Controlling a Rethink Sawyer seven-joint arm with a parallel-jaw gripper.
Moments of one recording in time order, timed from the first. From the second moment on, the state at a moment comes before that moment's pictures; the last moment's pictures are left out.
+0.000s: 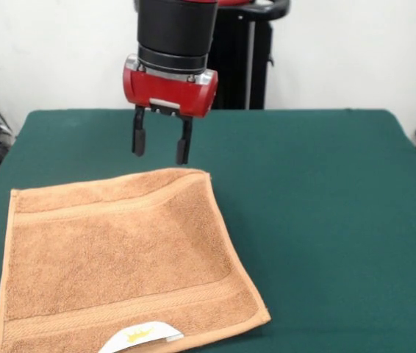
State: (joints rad) arm -0.23 -0.66 -0.10 1.63 -0.03 0.42 1.70
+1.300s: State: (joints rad) arm -0.17 -0.66 -0.10 1.63 -0.03 0.42 1.70
